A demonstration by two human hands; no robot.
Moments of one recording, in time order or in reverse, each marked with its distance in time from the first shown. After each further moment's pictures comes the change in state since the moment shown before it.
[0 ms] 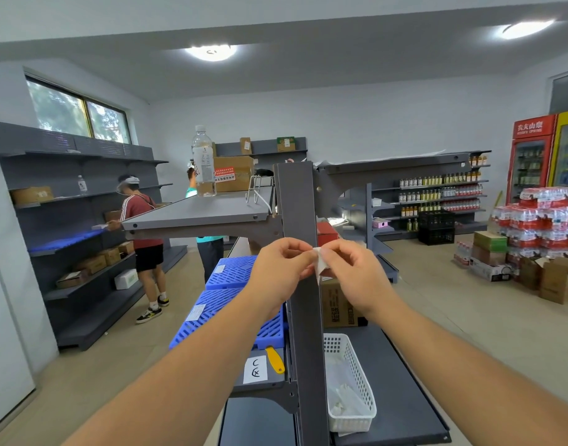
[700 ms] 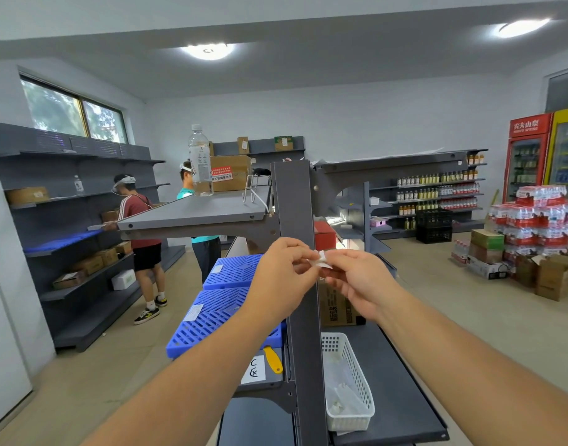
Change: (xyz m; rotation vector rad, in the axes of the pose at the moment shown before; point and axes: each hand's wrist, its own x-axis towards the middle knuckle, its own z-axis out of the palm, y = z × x) left_hand -0.009 -0.009 0.001 0.484 0.010 0.407; right_hand 0.008 0.003 -0.001 0.662 0.018 0.541
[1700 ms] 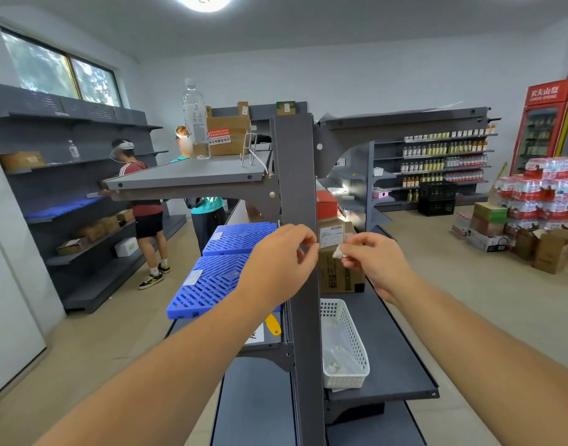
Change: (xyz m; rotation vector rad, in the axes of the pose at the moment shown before) left_hand -0.024 -0.014 0.005 0.370 -0.050 0.148; right_hand 0.026 0.046 -0.053 -0.340 0.181 -0.084
